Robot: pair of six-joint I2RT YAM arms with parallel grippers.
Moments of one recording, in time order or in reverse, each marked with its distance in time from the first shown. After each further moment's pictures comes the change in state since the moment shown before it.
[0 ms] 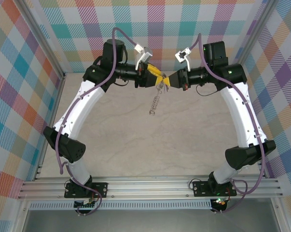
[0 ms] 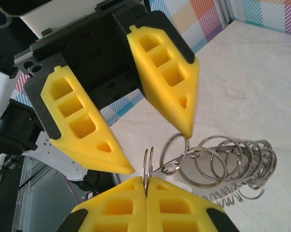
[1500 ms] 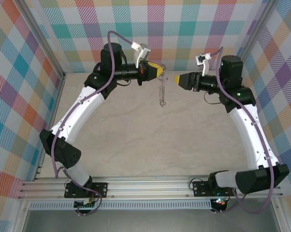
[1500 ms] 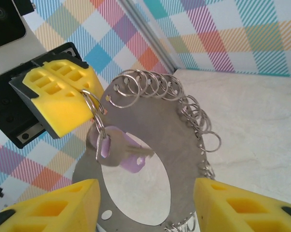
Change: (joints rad) left arm -0.023 -0.094 -0.216 0.378 -0.169 -0.238; right arm -0.116 -0.314 -0.517 0.558 0.147 0.386
